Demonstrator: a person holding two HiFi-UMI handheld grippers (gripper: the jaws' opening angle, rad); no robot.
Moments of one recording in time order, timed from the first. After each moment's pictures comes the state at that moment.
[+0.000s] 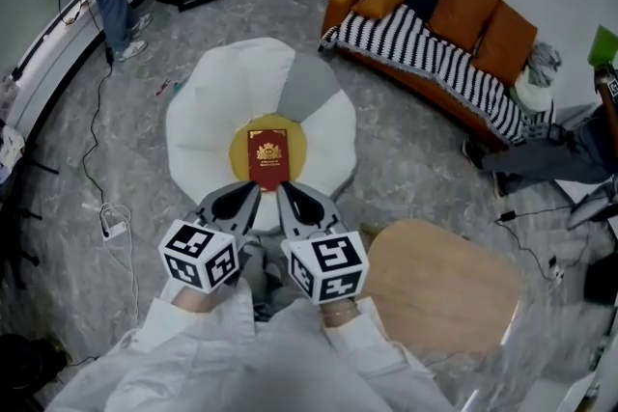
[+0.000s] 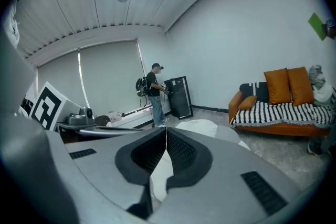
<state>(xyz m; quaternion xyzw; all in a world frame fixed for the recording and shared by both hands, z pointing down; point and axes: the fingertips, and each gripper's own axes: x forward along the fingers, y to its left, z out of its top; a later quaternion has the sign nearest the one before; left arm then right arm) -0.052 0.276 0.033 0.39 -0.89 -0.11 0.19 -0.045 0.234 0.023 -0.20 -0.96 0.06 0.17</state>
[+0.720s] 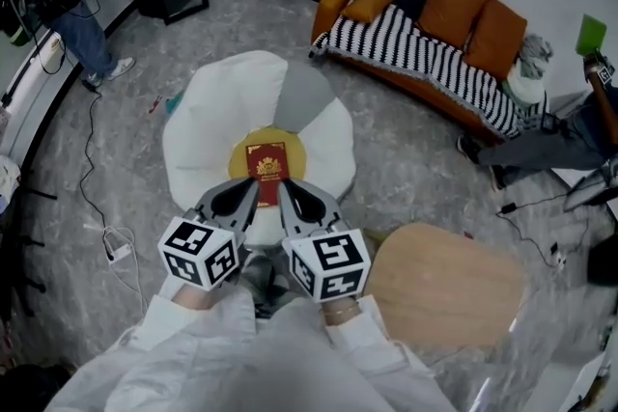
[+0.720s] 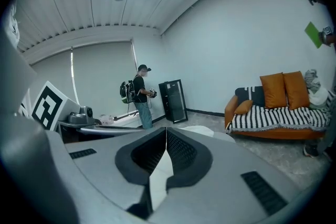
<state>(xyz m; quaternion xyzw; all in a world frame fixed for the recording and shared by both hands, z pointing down) -0.116 0.286 0.013 0.42 -0.88 -0.10 0.18 -0.102 0.243 0.004 -0.17 -0.97 0.06 0.16</state>
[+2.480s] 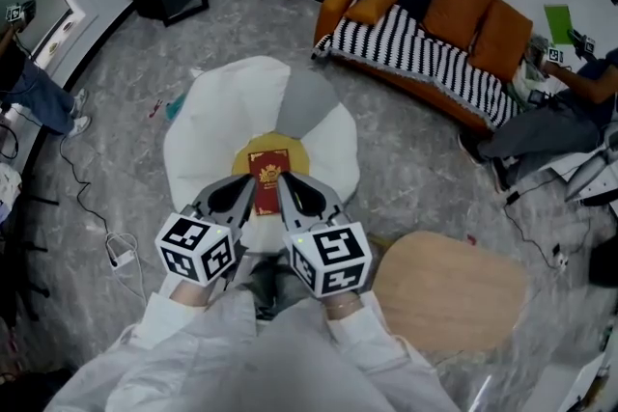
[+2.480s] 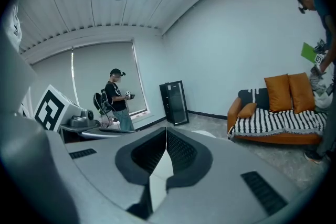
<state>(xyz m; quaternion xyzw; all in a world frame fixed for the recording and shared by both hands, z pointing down) -0.167 0.288 0.016 0.42 -0.88 -0.10 0.19 -0.156 0.240 -0.004 -0.18 -0.97 0.06 0.15</state>
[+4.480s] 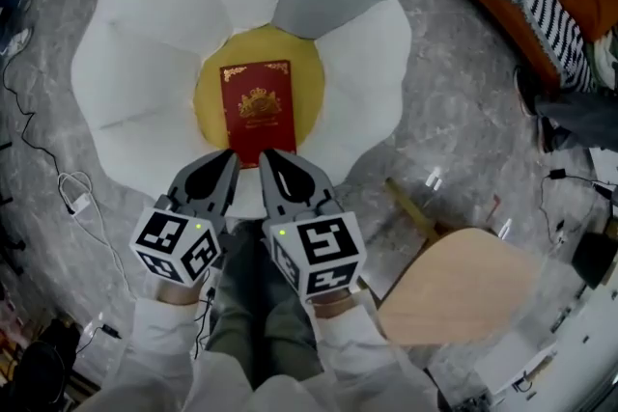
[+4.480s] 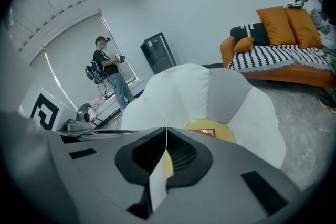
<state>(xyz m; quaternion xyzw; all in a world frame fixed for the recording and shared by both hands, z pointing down) -0.294 0.255 0.395 0.34 -0.86 -0.14 0.35 -0.289 0.207 0.381 -0.17 -0.91 0.13 0.34</state>
